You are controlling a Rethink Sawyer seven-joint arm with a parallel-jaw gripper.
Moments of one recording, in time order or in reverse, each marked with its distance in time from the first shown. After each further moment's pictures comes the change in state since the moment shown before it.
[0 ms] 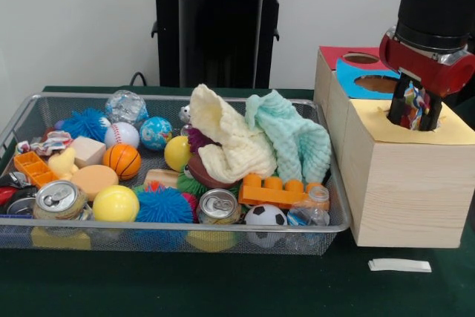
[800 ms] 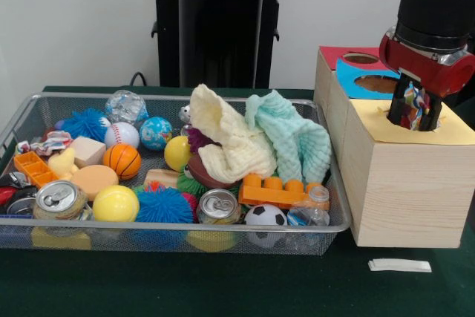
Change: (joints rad) arm -0.003 -0.001 0.003 0.000 0.000 0.001 0.000
